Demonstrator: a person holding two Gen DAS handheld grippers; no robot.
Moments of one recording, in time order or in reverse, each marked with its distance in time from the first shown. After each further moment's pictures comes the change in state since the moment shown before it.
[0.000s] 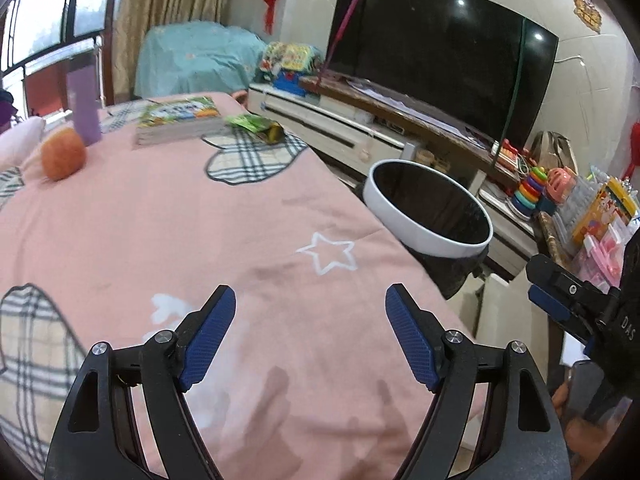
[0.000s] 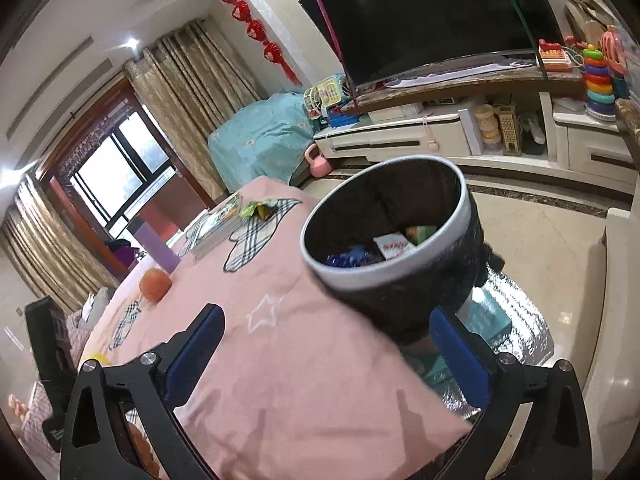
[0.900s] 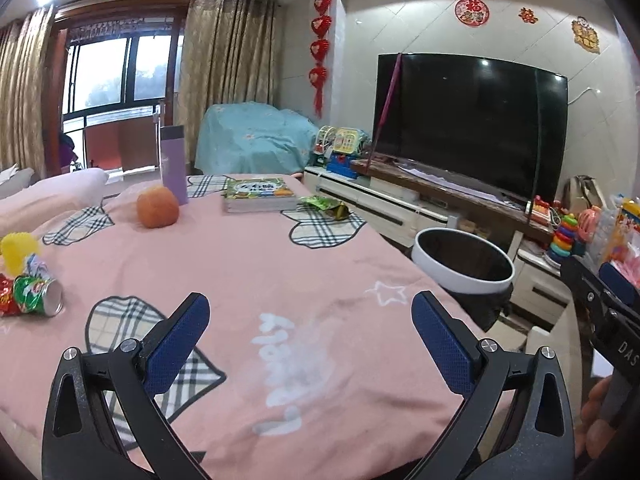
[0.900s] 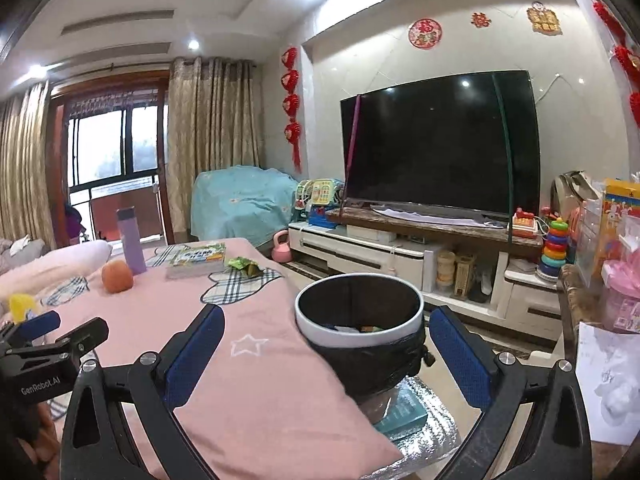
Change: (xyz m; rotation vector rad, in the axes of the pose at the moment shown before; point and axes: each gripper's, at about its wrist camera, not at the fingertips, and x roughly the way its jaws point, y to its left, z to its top) left arm -0.087 0.025 -0.039 -0.013 -0.317 0.193; right arm -0.062 0.089 -0.046 -0.397 -0.378 -0.233
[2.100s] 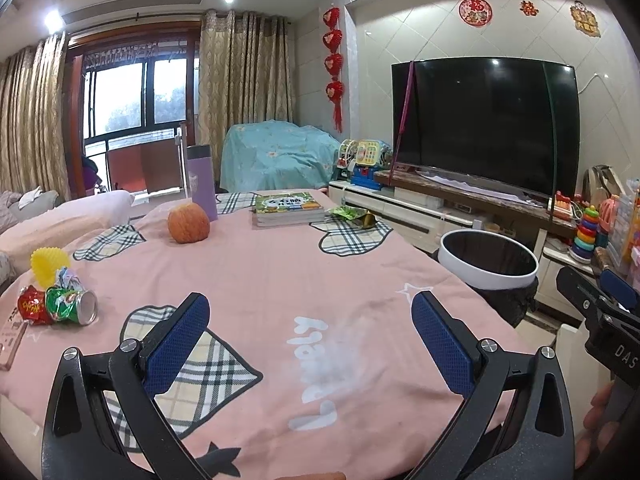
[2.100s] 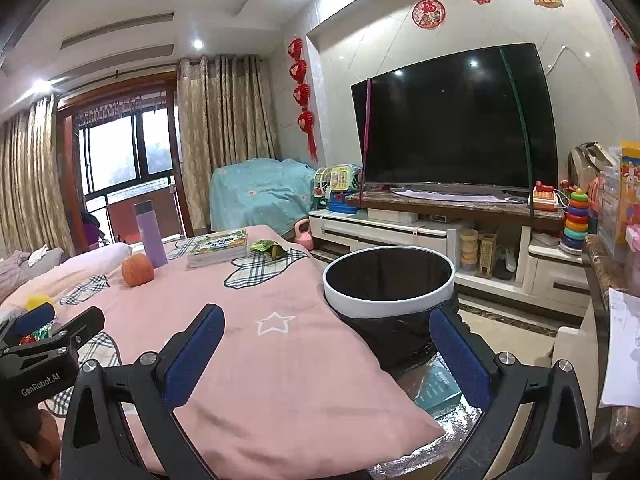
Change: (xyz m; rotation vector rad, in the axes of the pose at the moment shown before) left arm -0.016 0.003 -0.012 0.048 -0.066 0.101; right arm -0.001 0.000 -0.019 0.057 0.031 0.068
